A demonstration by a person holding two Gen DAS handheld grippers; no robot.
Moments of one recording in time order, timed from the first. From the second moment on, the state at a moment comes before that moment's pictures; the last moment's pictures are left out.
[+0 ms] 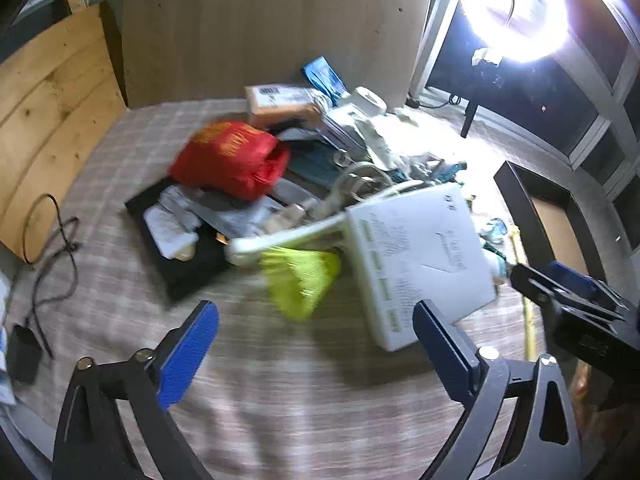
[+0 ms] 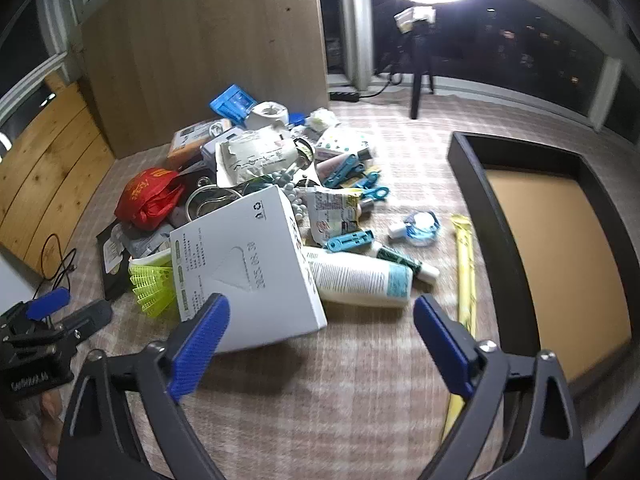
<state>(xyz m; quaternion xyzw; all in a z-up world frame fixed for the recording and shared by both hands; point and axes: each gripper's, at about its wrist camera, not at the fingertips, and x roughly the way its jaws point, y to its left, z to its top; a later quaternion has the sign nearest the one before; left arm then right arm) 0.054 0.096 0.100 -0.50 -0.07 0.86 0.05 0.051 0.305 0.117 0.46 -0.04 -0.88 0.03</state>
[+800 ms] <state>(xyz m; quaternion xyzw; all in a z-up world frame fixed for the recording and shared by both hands) 0.028 0.161 0.058 -0.53 -0.10 0.84 0.01 -0.032 0.290 0.083 0.53 0.02 -0.81 0.23</state>
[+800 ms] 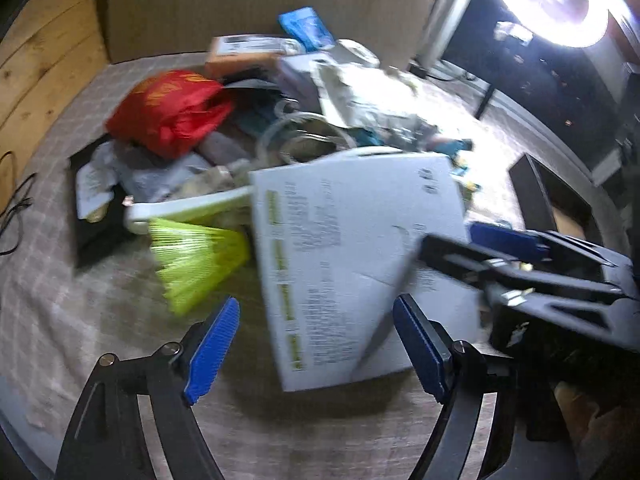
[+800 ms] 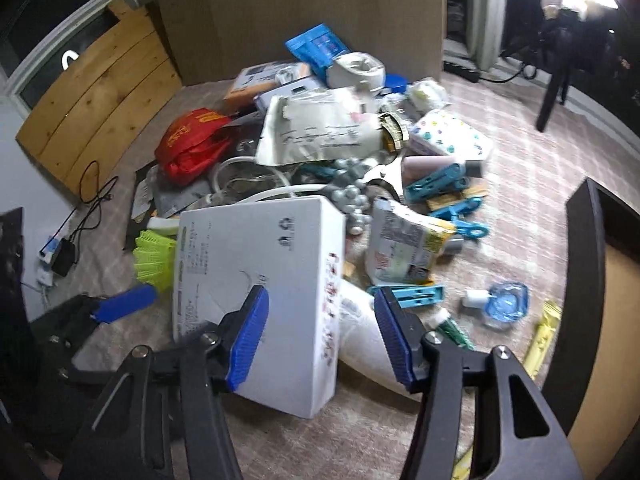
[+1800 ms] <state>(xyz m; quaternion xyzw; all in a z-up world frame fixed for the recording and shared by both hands) 0.034 0.335 0.137 -0.48 -0.04 0.86 0.14 0.010 0.436 0.145 0.48 -0.04 -0.86 0.15</state>
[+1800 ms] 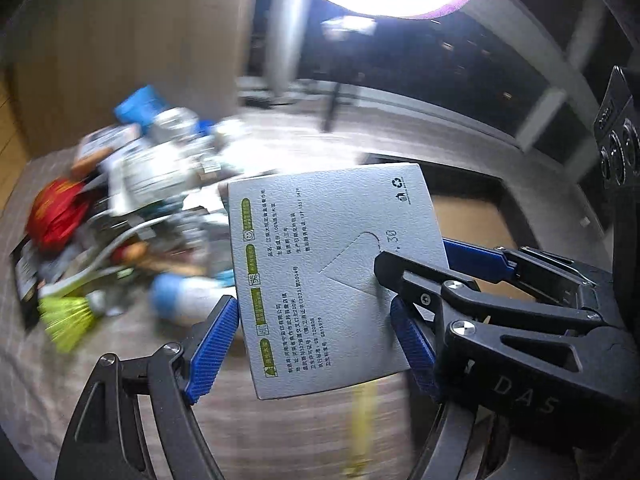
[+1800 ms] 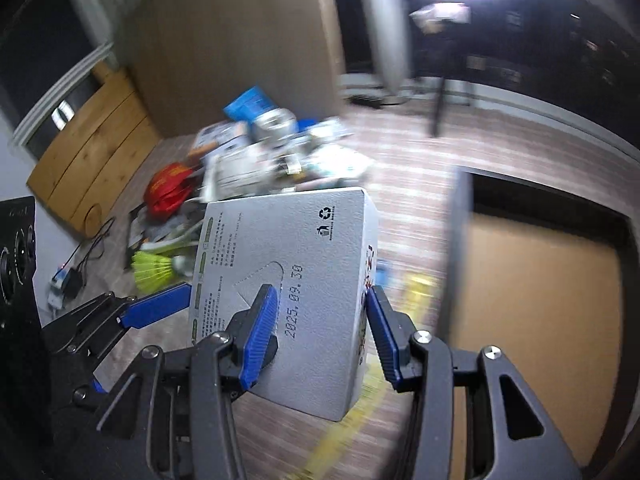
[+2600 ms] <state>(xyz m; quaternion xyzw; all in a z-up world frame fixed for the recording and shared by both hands) 0.061 0.514 0.168 -0.47 0.03 0.83 0.29 0.100 0.658 0.181 0.45 -0.11 -0.88 -0.05</state>
